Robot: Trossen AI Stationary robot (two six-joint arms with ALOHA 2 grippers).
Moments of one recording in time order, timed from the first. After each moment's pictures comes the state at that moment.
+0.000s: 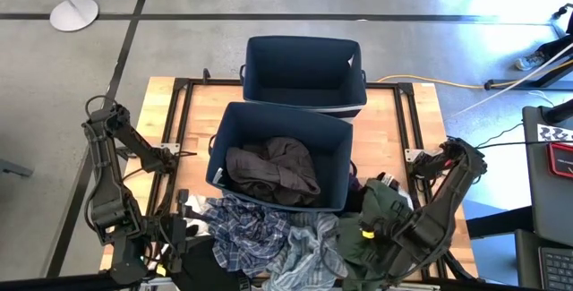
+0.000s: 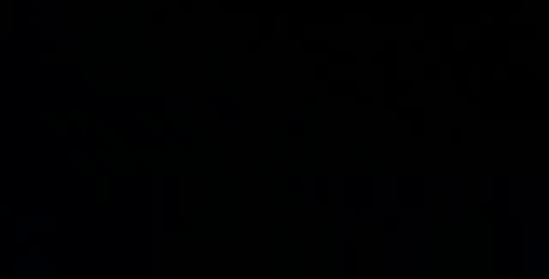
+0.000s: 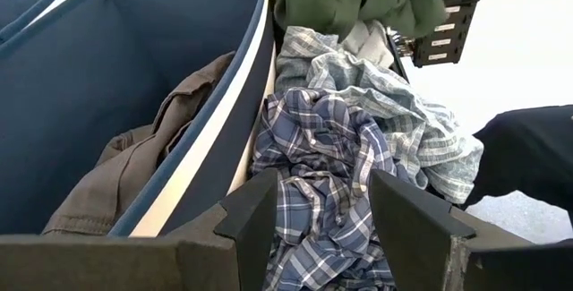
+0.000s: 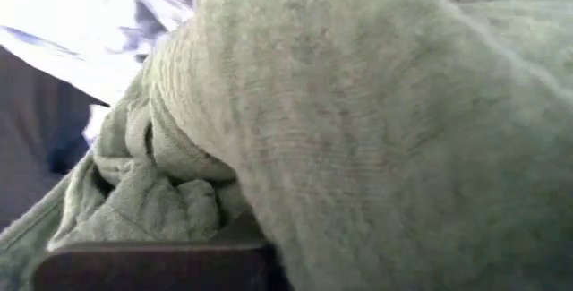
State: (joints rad) left arm -1.15 1.44 1.40 -0.98 -1.01 -0.78; right arm 0.86 1.80 1.93 -1.57 0.14 1.52
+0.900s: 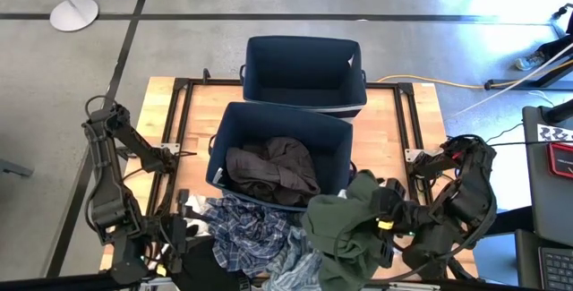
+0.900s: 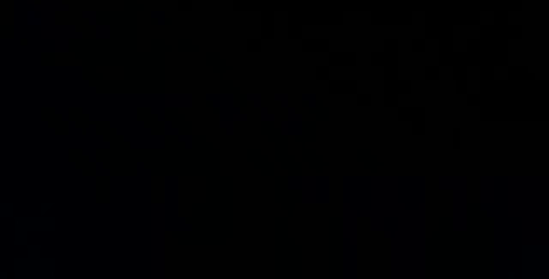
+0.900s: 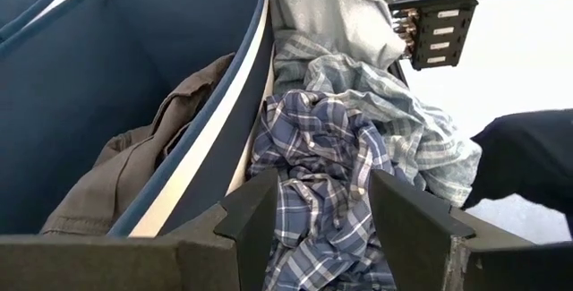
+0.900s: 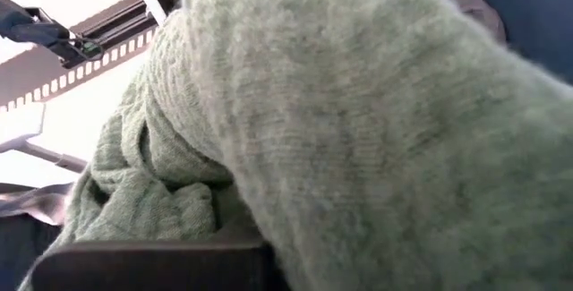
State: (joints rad) left arm -1.14 1.44 1.40 -0.97 -1.02 -0.78; right arm 0.86 1.80 2.31 -1.57 0.58 1.20
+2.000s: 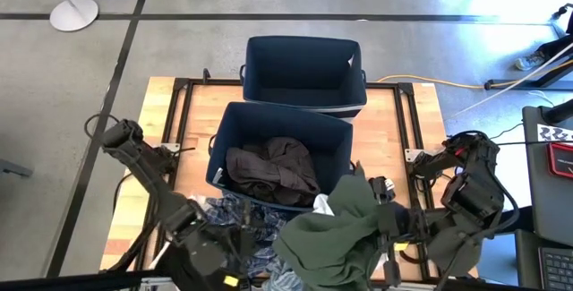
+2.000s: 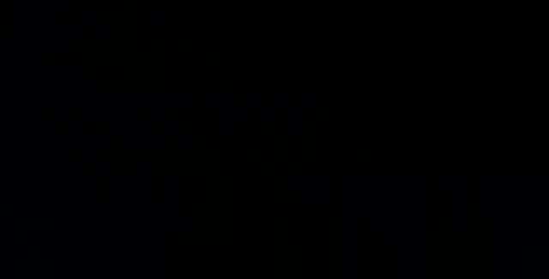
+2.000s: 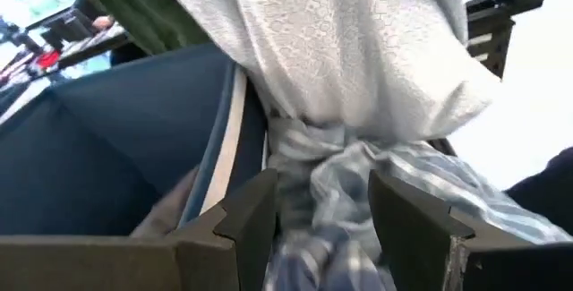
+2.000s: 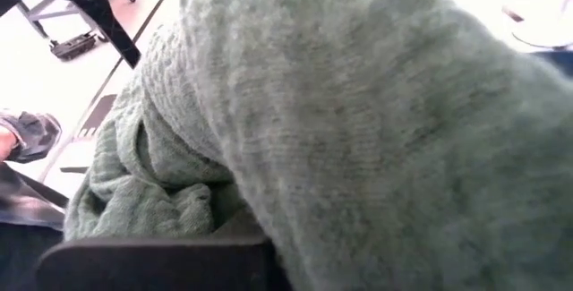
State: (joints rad) left arm -0.80 1.67 1.40 -0.27 -0.83 -0.08; right arm 0.86 1.77 2.31 -1.07 0.70 0.58
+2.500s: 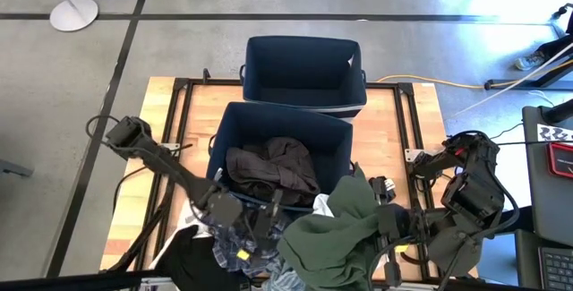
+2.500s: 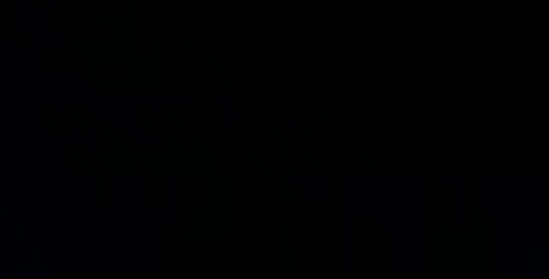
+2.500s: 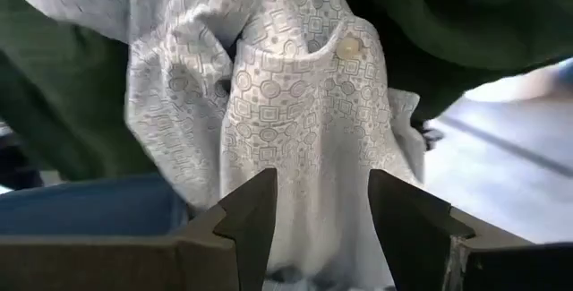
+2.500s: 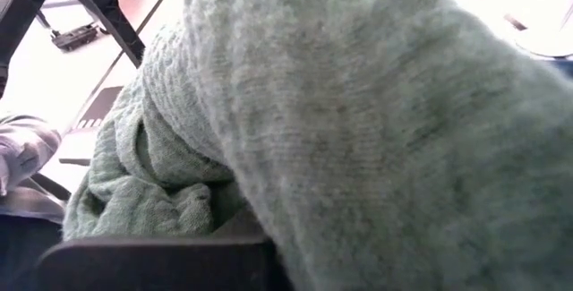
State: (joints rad) left arm -0.57 1.67 1.17 0.47 -0.30 0.12; right arm 0.86 1.77 2.31 -1.07 0.69 0.54
